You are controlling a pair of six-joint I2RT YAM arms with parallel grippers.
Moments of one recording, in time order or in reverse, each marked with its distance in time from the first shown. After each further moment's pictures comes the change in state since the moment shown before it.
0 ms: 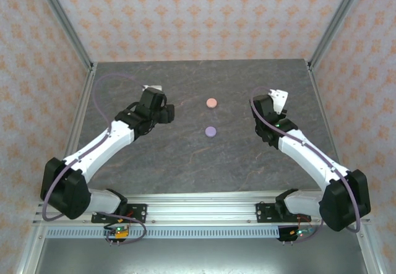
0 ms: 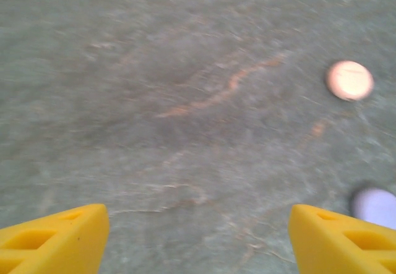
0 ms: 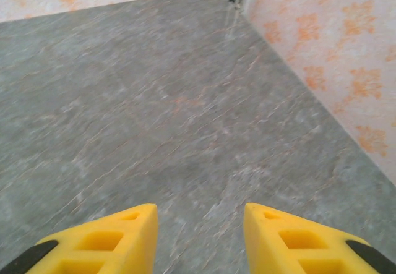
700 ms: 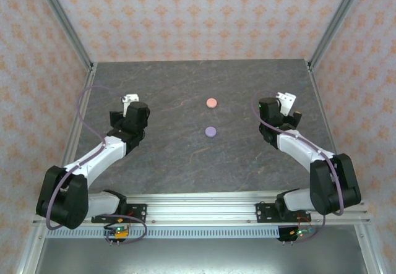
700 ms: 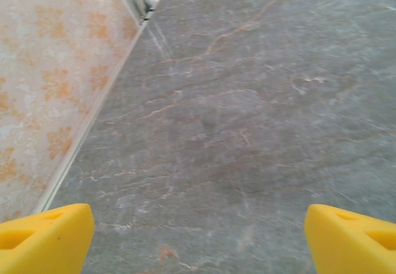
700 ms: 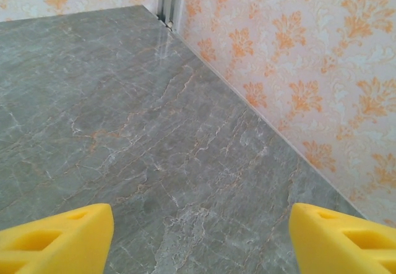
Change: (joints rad) left arm 0.163 -0.074 -0.341 0.412 -0.411 0.229; right arm -0.156 0.142 -0.164 0.417 0.100 -0.160
